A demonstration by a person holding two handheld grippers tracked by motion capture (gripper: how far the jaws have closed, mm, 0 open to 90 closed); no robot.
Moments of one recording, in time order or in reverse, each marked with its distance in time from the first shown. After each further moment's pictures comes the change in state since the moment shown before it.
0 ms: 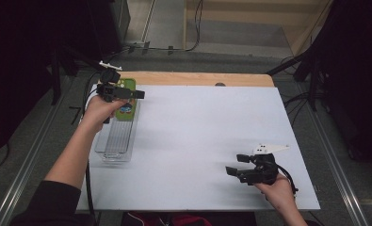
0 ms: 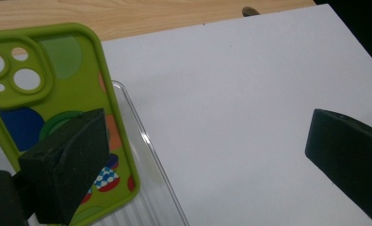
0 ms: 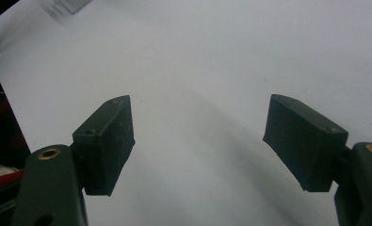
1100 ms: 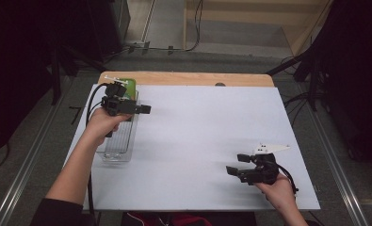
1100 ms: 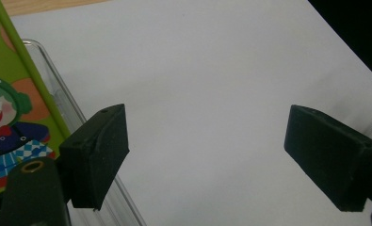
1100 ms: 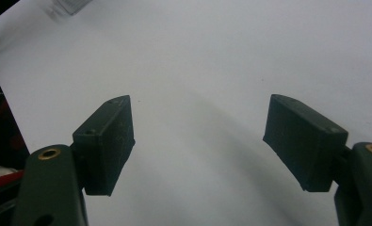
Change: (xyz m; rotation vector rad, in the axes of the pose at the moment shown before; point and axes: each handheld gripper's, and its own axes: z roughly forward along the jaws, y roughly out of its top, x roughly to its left) left arm -0.028 -0.033 0.000 0.026 -0.108 0.070; right arm -0.001 0.000 -0.001 -0.002 -0.001 0.006
